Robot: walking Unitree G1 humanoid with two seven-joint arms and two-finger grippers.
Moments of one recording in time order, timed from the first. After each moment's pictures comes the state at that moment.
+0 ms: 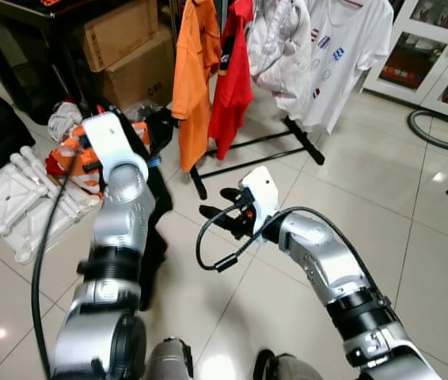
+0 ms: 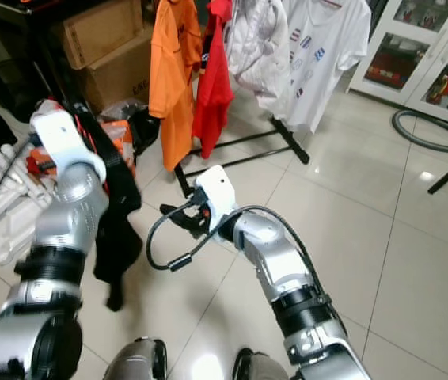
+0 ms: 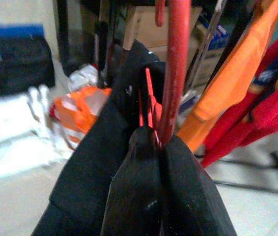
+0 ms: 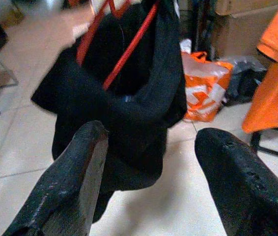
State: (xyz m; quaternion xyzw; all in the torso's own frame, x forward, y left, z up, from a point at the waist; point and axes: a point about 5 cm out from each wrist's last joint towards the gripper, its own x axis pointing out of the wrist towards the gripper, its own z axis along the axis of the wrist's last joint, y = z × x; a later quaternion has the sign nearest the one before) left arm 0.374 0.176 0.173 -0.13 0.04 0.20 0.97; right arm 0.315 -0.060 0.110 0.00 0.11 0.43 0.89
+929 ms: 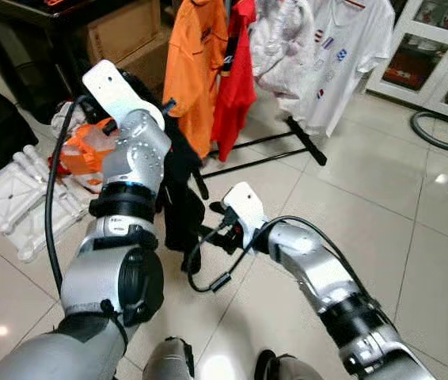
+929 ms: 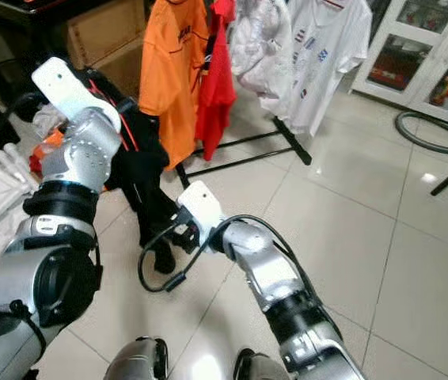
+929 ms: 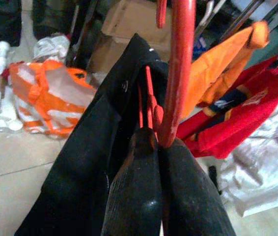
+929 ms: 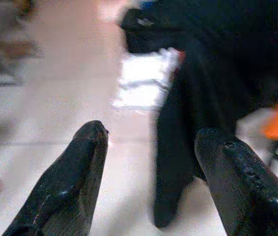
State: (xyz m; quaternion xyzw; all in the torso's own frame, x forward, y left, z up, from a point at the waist) left arm 0.409 0.149 0.224 -0.25 0.06 0.18 0.95; right arm 0.296 -0.035 0.106 -0.04 0.10 0.51 0.85
